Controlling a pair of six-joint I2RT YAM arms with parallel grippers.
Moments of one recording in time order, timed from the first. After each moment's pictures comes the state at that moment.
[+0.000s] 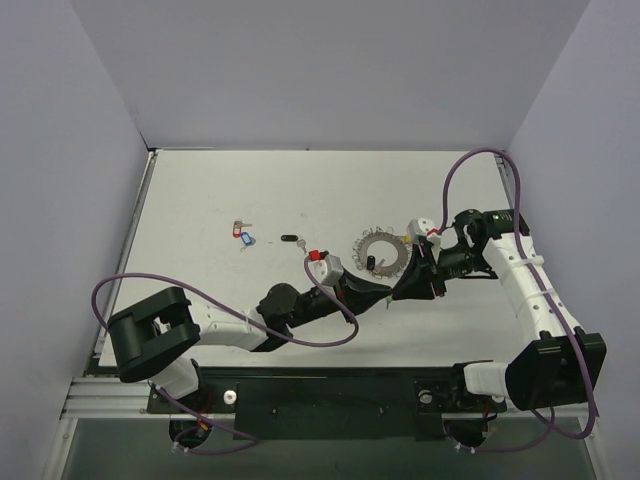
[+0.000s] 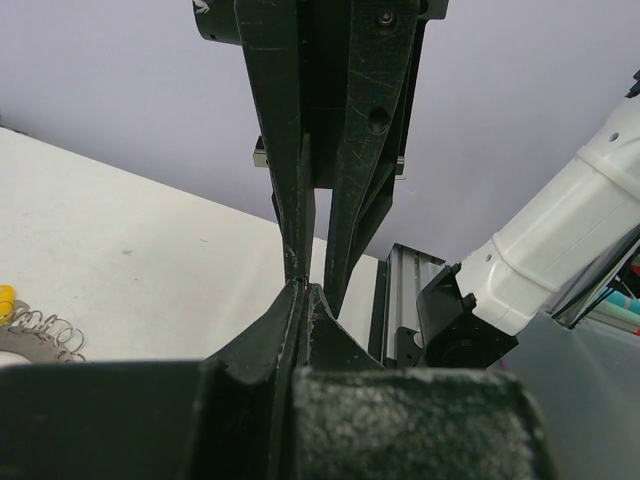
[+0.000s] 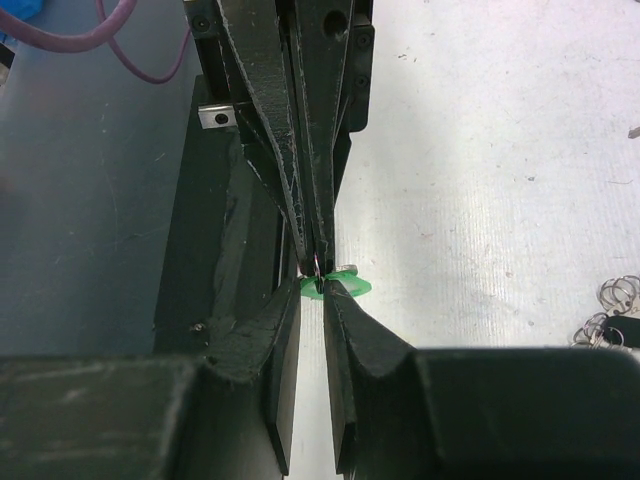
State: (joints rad) left arm -1.14 1.56 0.59 1.29 0.14 -0.38; right arm 0.11 1.28 1.14 -1.54 -1.21 -1.44
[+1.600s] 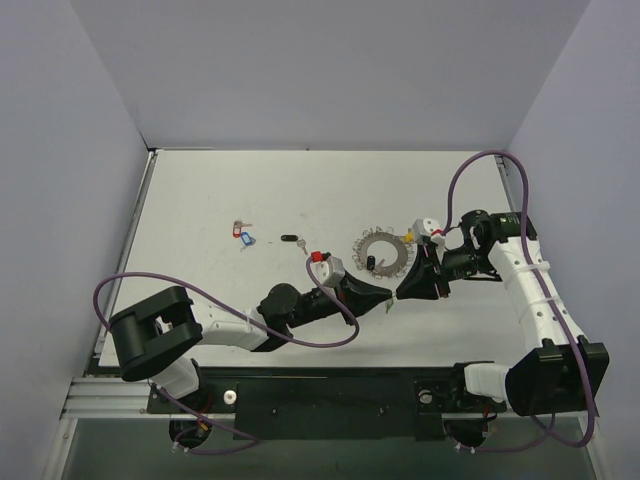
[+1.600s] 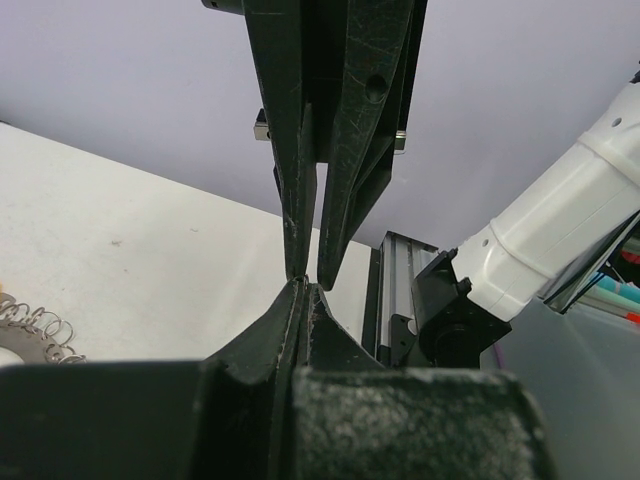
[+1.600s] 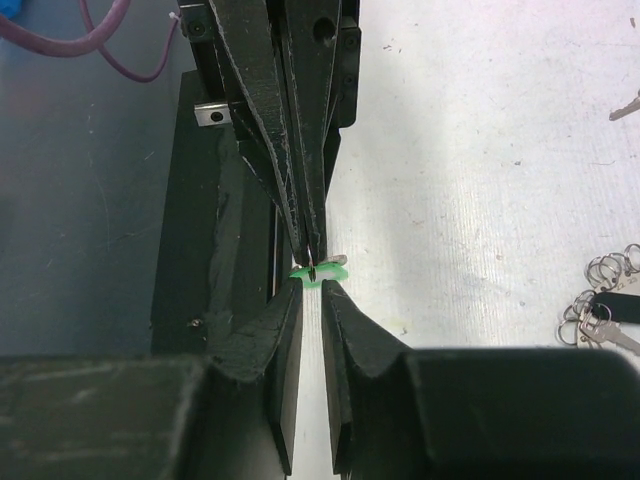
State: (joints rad) left arm -1.14 1.57 0.59 1.29 0.18 -0.39; right arm 0.08 1.25 1.14 -1.54 -1.20 -1.42
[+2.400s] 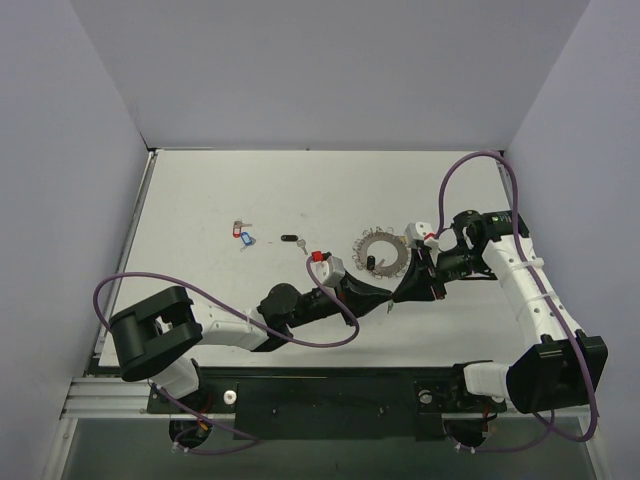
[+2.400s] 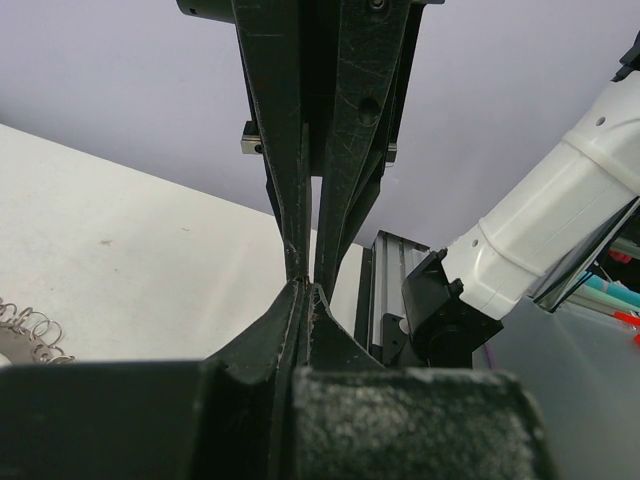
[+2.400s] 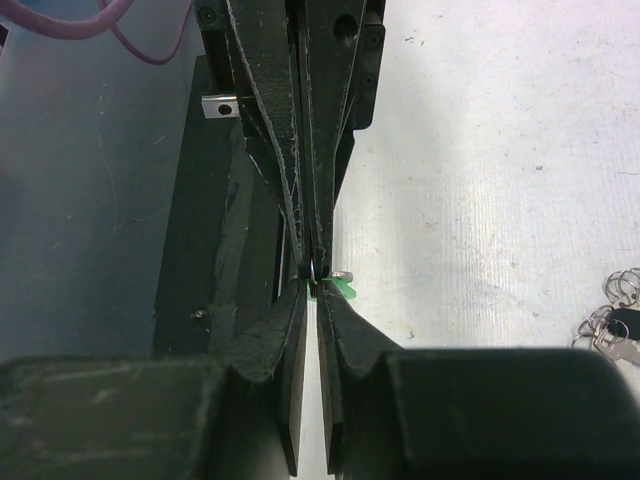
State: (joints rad) left arm -1.14 1.57 0.59 1.29 0.19 -0.40; right arm 0.13 1.27 1.13 -1.54 -1.18 -1.44
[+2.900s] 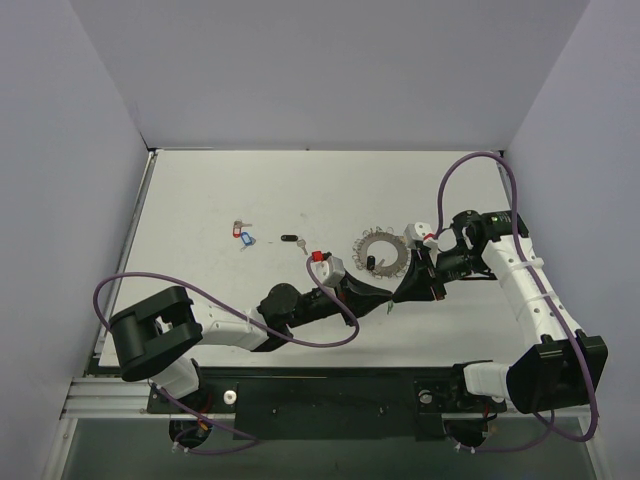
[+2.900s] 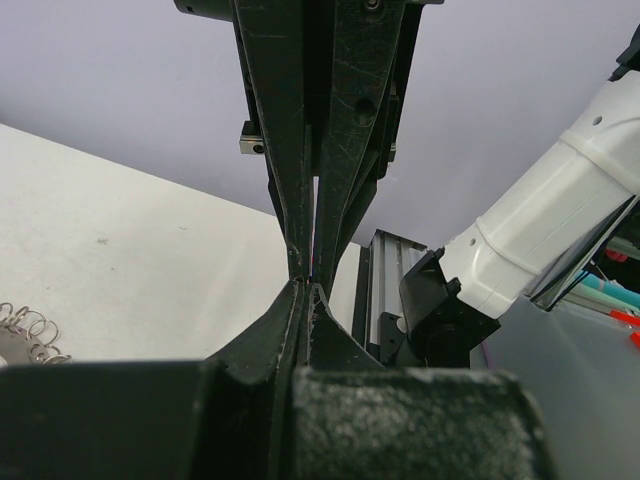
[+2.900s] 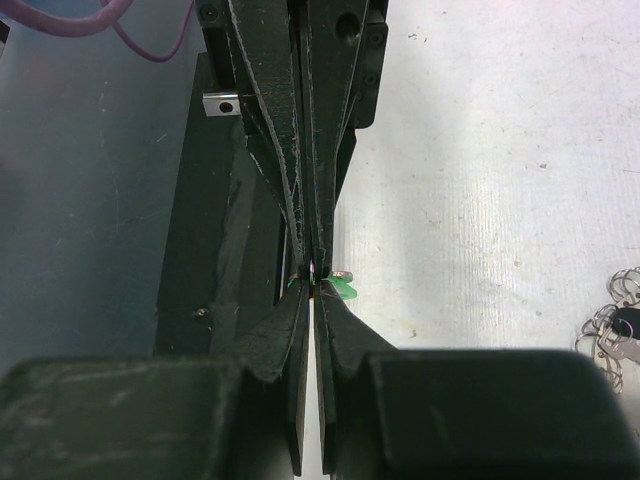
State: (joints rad) left arm -1.14 1.57 0.59 1.29 0.19 -0.41; right arm 0.14 1.27 1.13 -1.54 -1.17 -1.43
